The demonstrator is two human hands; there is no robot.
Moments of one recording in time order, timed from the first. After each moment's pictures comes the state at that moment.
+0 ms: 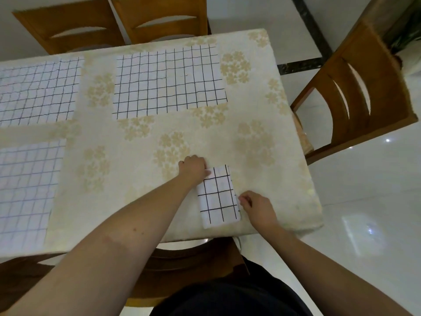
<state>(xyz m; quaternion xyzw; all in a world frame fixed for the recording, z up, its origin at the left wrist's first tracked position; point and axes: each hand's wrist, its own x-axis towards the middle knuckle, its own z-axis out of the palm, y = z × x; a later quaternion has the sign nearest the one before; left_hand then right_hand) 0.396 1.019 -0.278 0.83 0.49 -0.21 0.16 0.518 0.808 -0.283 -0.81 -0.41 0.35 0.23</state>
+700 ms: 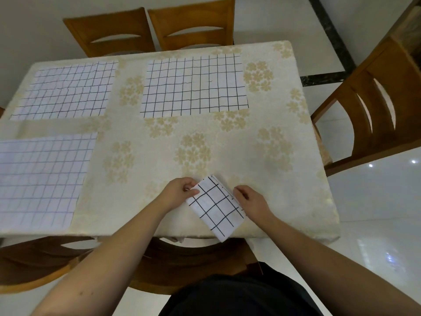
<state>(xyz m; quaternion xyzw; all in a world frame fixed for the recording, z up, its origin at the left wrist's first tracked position) 0.262 0.981 -0.246 0.72 0.52 0.01 0.47 0.485 0.847 -0.268 -0.75 -0.39 0.46 0.28</state>
